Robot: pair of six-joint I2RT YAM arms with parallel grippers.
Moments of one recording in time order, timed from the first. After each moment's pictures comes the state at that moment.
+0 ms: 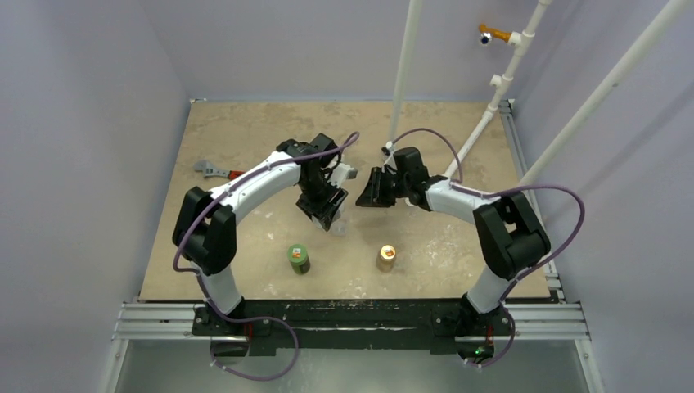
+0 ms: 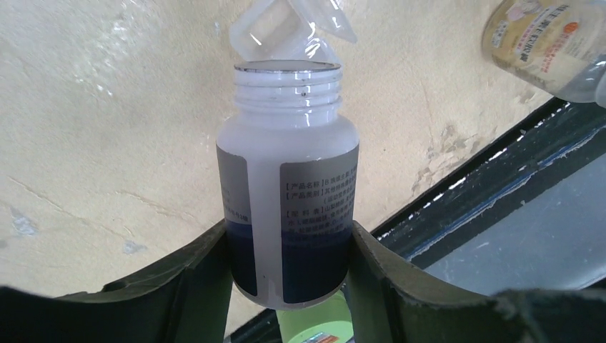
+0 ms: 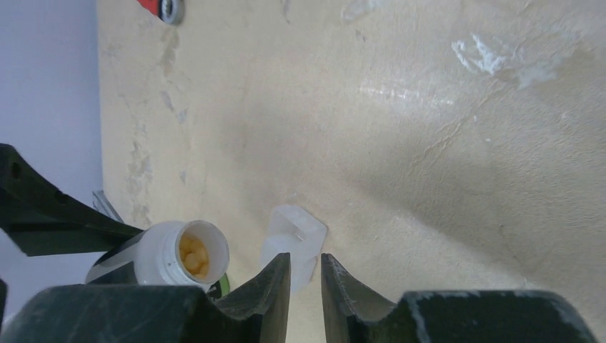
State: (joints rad) left arm -0.61 1.82 1.49 -1.13 0.26 0.03; right arm 0.48 1.73 0.96 0.00 -0.49 0.63
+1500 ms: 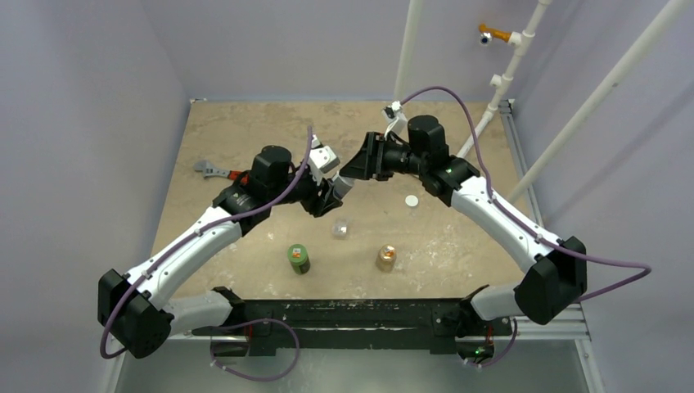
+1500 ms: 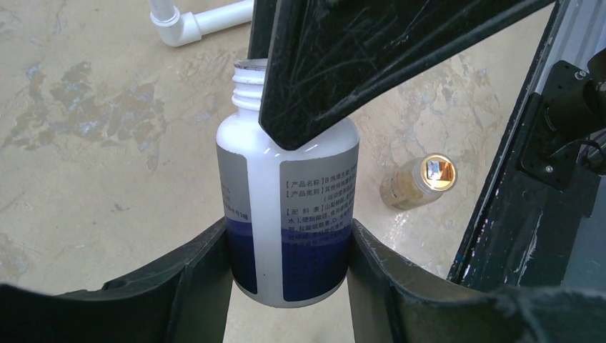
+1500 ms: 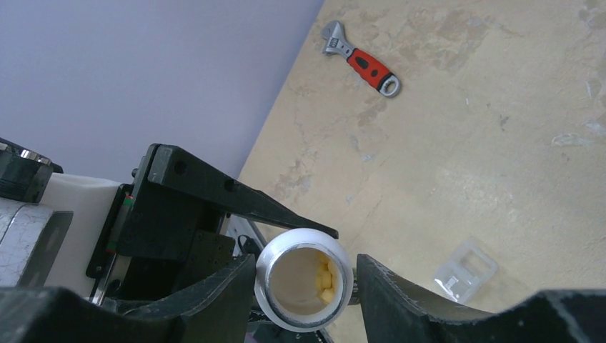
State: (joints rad) left arm -0.61 1.16 1.00 -0.32 0.42 0.09; right arm 0.56 1.39 1.22 -0.20 -0.54 0.66
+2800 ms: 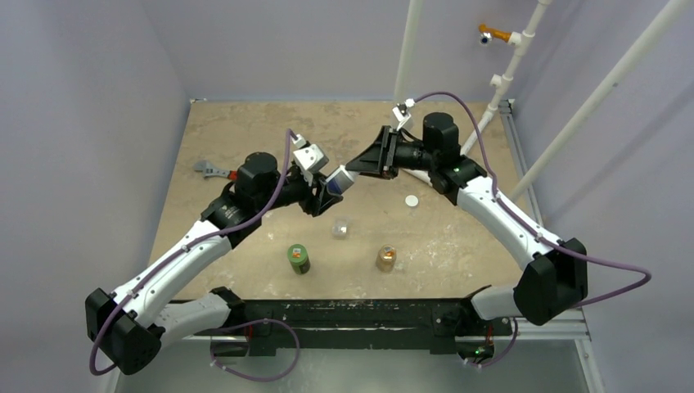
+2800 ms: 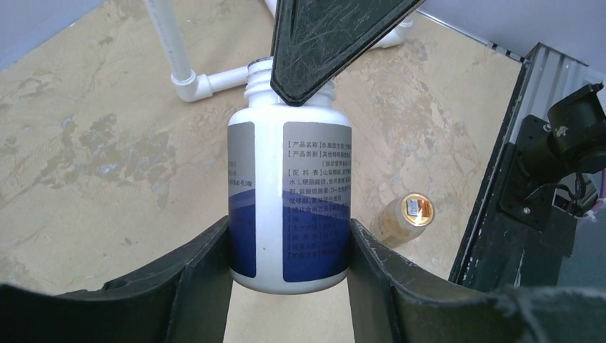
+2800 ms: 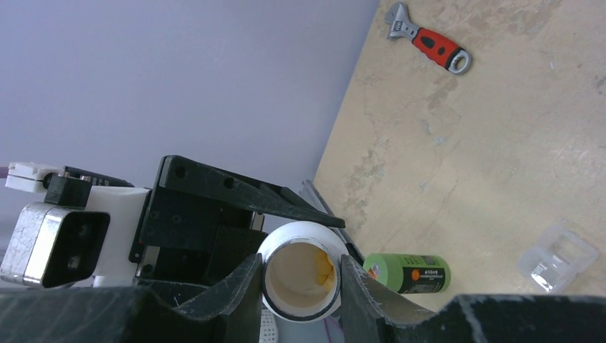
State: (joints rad) left arm -0.62 1.05 0.93 -0.19 0.40 0.03; right arm 0.46 1.38 1.17 -0.07 -0.76 0.93
